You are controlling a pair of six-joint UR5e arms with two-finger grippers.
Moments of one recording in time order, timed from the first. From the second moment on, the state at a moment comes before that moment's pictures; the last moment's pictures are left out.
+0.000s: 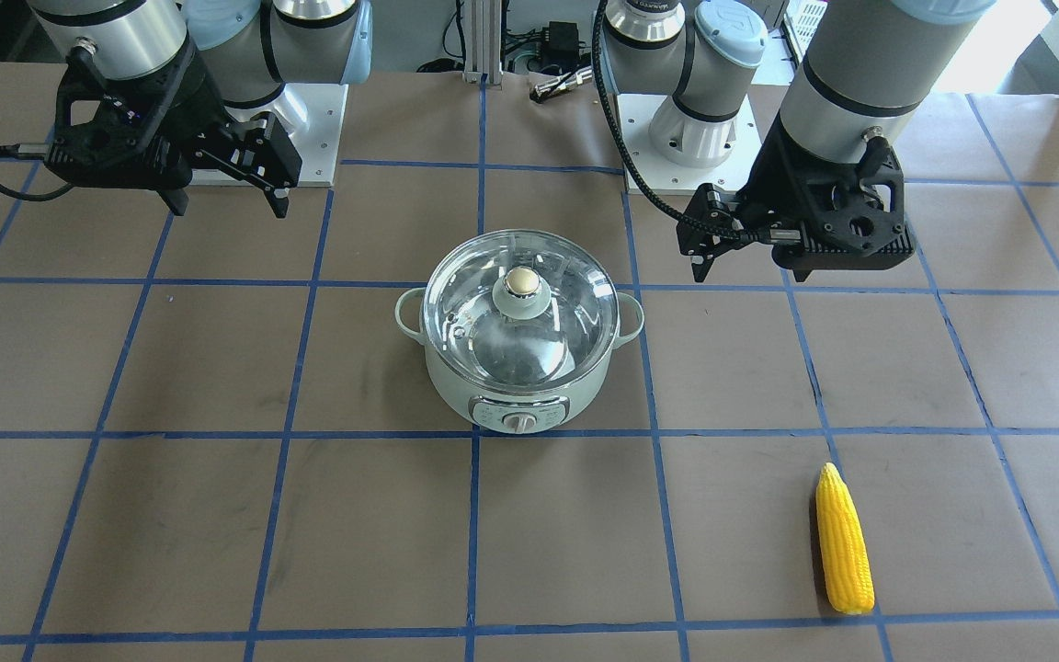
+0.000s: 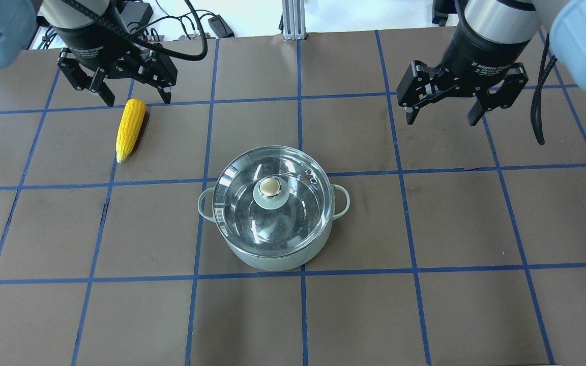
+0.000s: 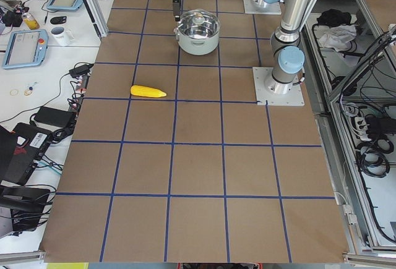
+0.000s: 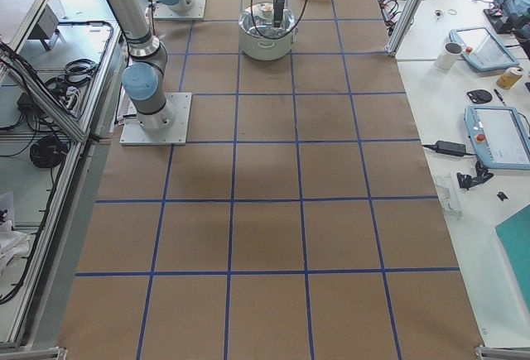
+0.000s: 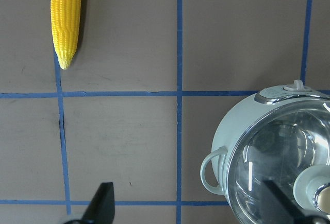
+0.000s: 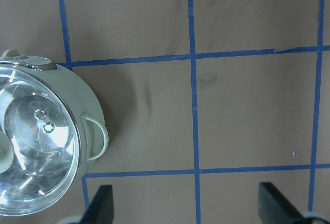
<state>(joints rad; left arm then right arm) -1.58 -1.67 -1.43 -1.62 1.59 -0.02 1.59 -1.60 1.55 -1.49 -1.52 0.07</state>
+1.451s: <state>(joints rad) -1.34 -1.85 -1.43 -1.44 1.61 0.44 1.63 -1.56 1.54 -1.51 -1.48 0.15</state>
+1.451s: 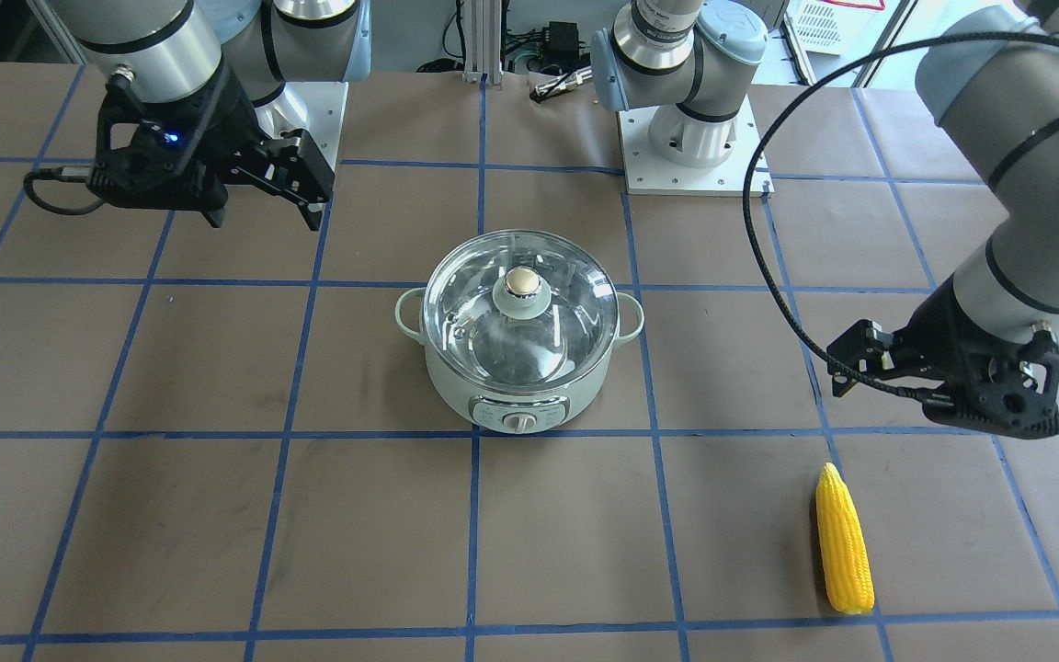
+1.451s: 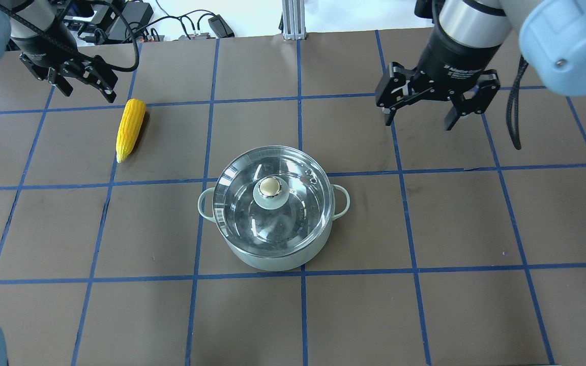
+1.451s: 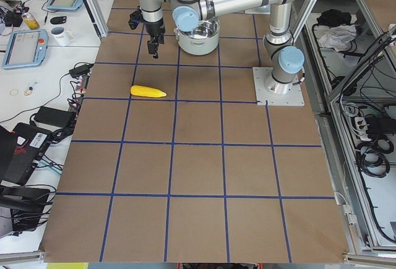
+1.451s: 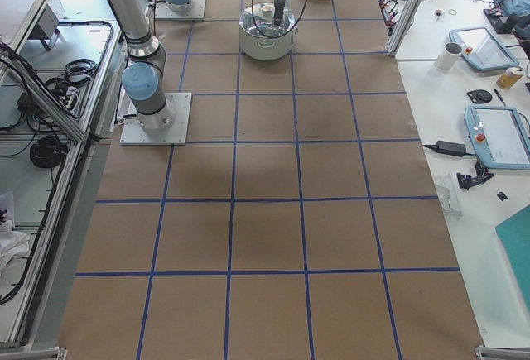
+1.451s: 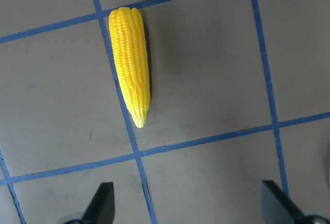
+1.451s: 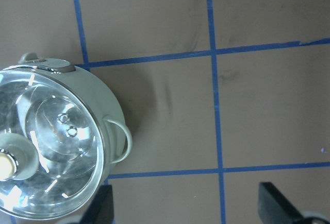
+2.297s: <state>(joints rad) -1.30 -2.17 -1.44 -1.08 1.60 0.55 2.04 -1.33 1.54 -1.84 -1.47 0.56</state>
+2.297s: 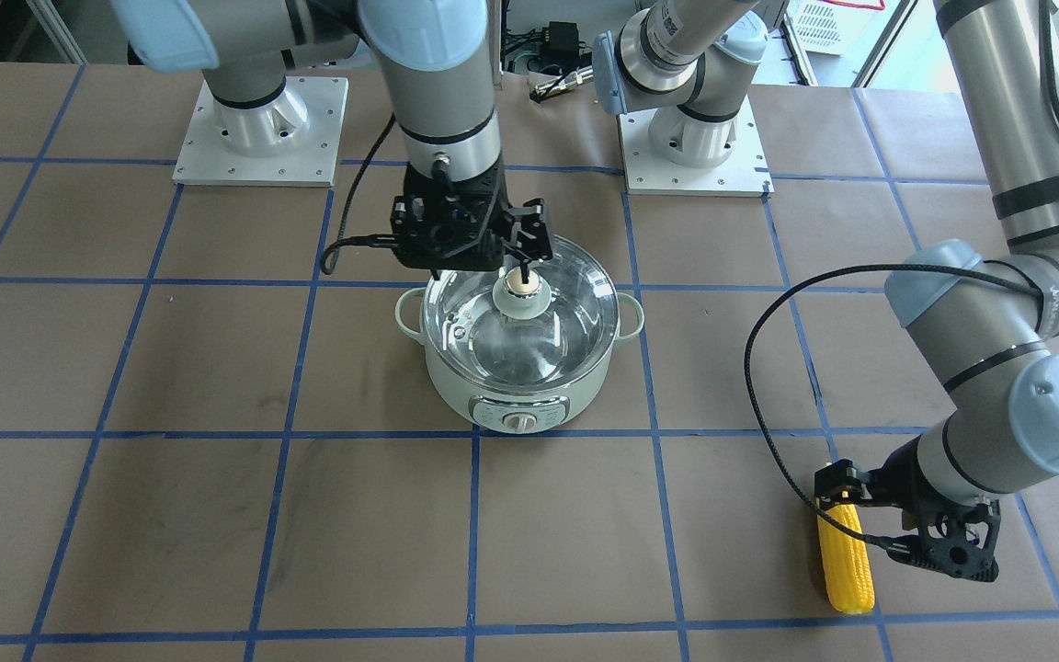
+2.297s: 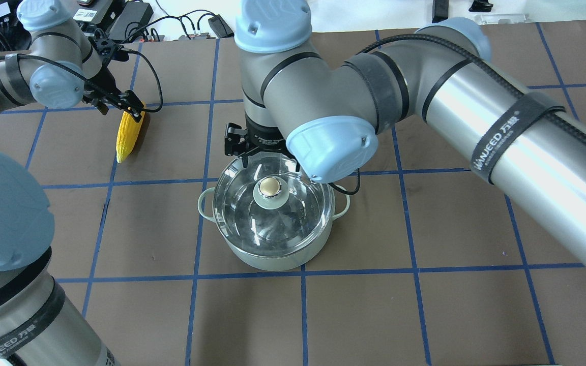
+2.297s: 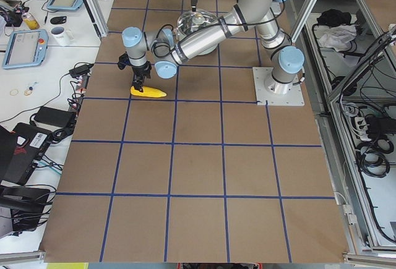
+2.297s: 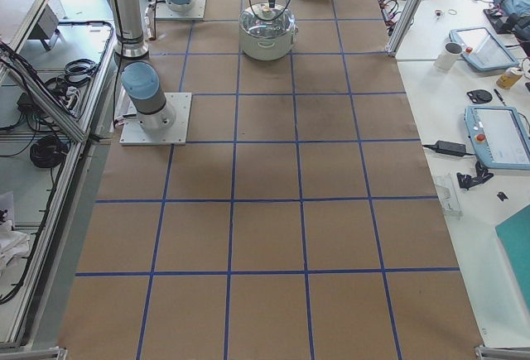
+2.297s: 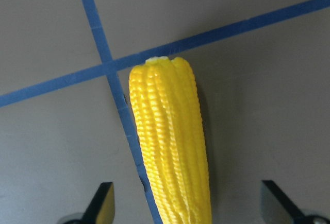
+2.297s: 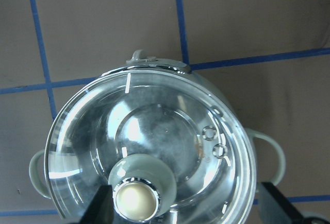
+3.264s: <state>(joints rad) -1.30 -2.25 -1.44 -1.00 1.60 0.61 2.10 -1.28 1.55 -1.86 -1.57 0.54</state>
